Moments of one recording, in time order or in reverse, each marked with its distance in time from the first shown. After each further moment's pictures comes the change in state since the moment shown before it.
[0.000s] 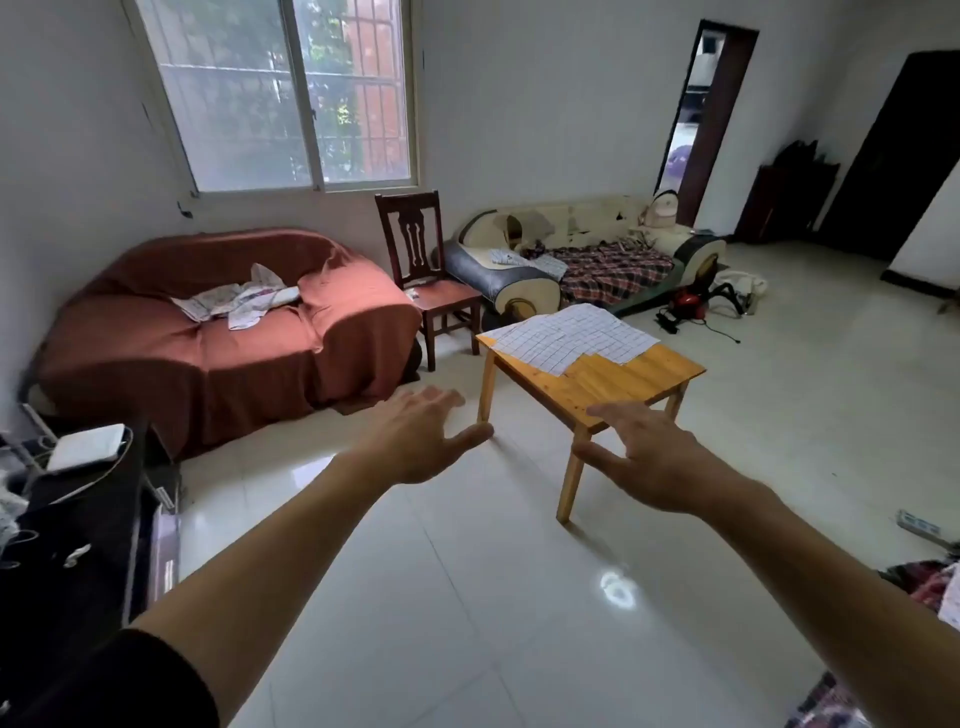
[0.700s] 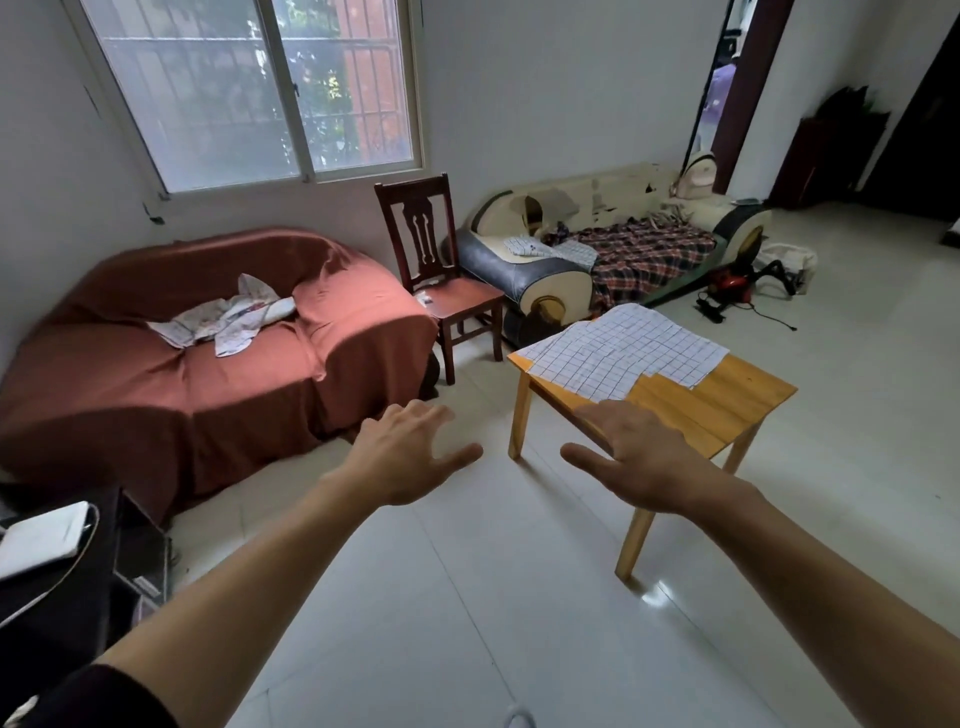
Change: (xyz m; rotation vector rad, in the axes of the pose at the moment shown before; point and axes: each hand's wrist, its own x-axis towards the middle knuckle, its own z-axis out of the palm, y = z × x) left_hand 0.287 -0.208 0.015 0.105 -0.106 -0.049; right_hand 0.373 -0.030 0.048 -0.030 -0.018 -0.047
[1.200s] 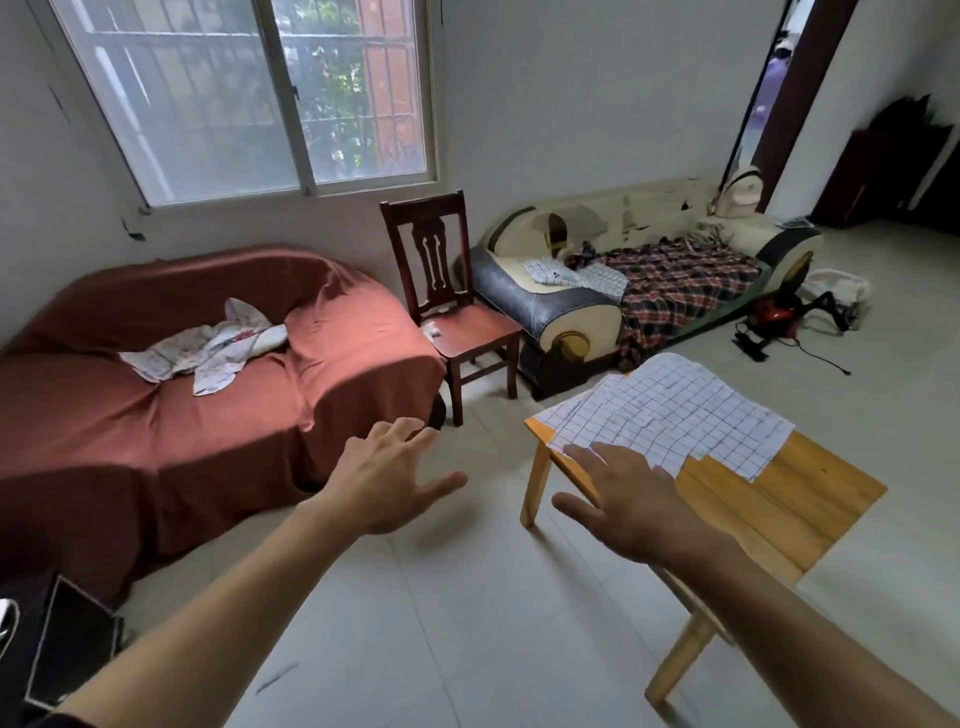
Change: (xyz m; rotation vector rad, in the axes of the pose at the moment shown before) left_hand 0.274 -0.093 -0.026 0.041 0.030 -0.017; right_hand 0.296 0.041 -0.009 -0.042 -0.072 0.026
